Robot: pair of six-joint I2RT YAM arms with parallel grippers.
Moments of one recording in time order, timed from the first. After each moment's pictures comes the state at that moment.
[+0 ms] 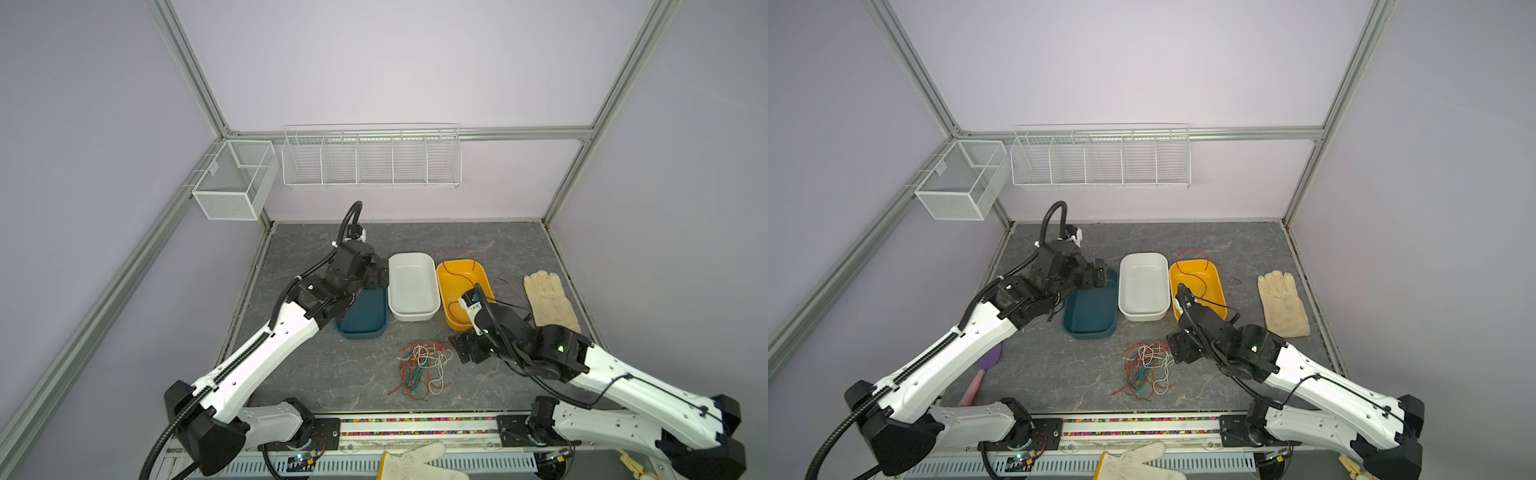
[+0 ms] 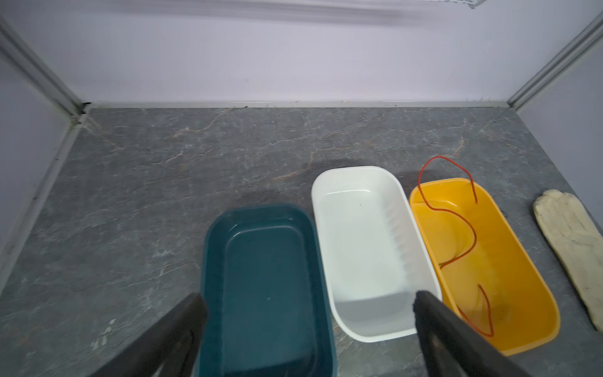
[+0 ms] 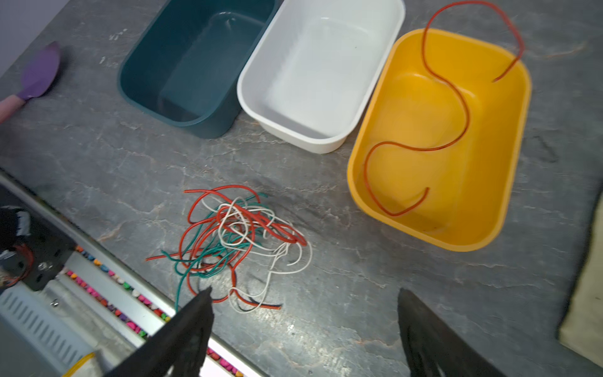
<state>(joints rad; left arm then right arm) -0.72 1.17 1.19 -0.60 -0.42 -0.38 1.03 0.96 0.94 -0.86 0.23 0.44</state>
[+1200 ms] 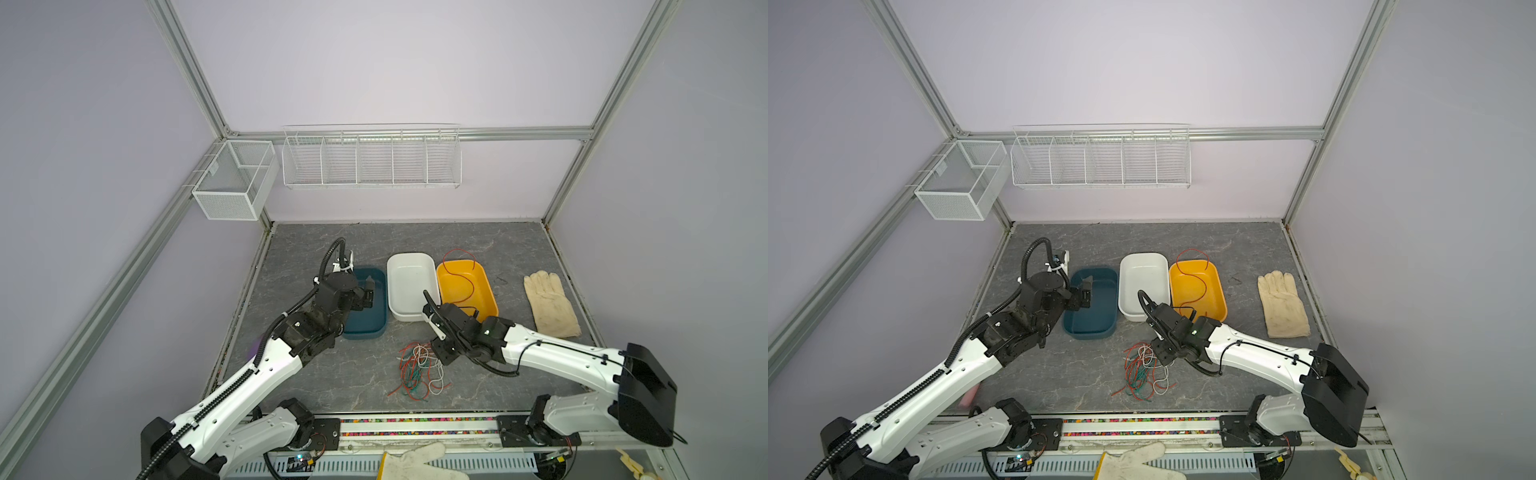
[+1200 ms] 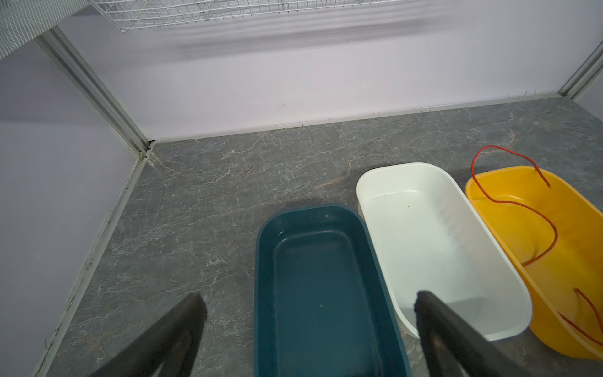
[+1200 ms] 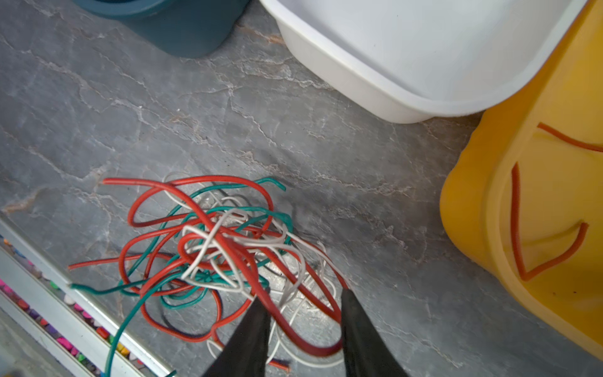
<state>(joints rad) -0.72 1.01 0.91 -0.39 -0.51 -0.22 0.97 1.36 0.86 -0.61 0.09 0.30</state>
